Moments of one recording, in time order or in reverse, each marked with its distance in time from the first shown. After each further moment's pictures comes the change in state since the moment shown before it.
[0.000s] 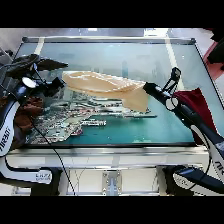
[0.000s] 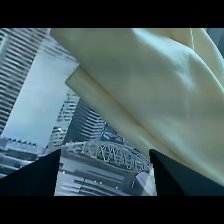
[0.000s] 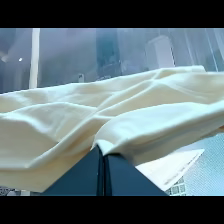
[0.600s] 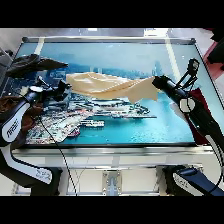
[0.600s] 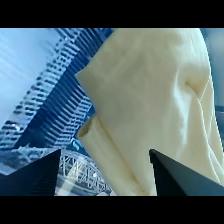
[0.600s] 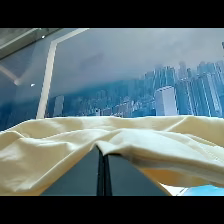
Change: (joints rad) left arm -0.001 -0.164 -0.039 -0.469 0.075 0.163; right arm -0.051 0.179 0.000 -0.063 0.057 0.000
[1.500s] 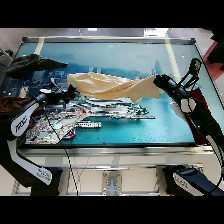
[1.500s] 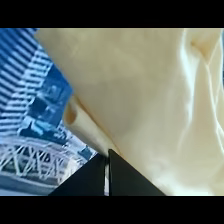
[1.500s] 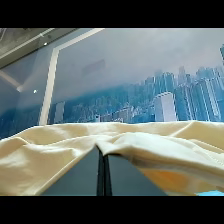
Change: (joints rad) left arm -0.073 -0.077 0.027 -0.134 -0.013 0.174; right arm -0.001 0.004 0.000 0.013 -0.018 0.004
